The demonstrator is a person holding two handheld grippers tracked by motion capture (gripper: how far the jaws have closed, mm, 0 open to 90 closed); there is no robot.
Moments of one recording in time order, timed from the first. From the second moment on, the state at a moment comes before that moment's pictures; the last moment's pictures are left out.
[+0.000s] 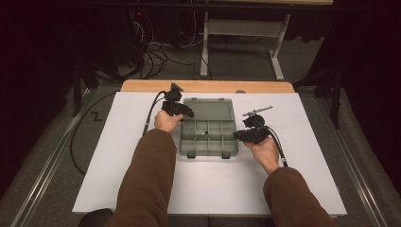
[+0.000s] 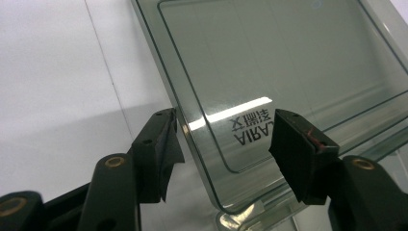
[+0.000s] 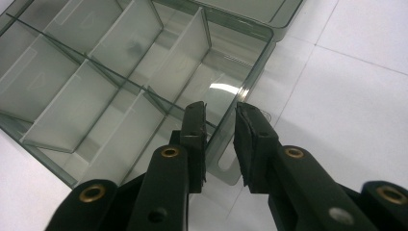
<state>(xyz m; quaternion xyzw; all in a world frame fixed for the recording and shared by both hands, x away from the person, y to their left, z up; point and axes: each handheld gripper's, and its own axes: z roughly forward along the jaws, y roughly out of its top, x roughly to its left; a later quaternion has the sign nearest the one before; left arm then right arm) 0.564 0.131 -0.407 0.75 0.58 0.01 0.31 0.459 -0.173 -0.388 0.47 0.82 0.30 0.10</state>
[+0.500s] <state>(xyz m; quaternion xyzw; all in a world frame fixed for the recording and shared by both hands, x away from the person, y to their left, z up) 0.566 0.133 -0.410 0.74 0.59 -0.01 0.32 0.459 -0.173 -0.388 0.47 0.83 0.30 0.10</state>
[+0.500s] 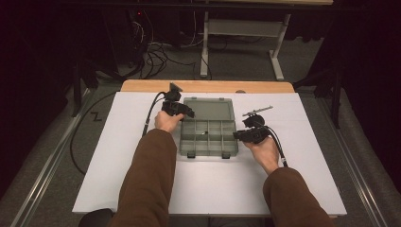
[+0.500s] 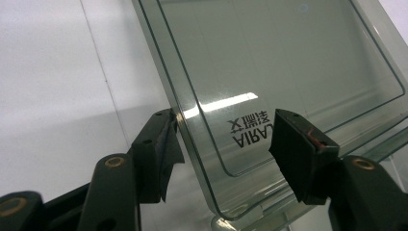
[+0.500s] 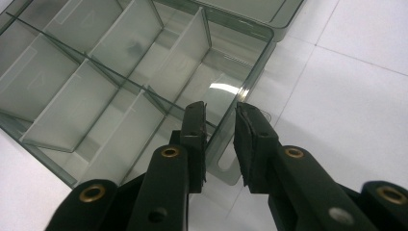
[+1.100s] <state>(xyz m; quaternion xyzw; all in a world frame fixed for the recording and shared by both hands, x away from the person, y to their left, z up) 0.559 0.137 -0.393 0.74 0.58 0.02 0.34 0.460 -0.171 -0.387 0.47 0.83 0.29 0.10</state>
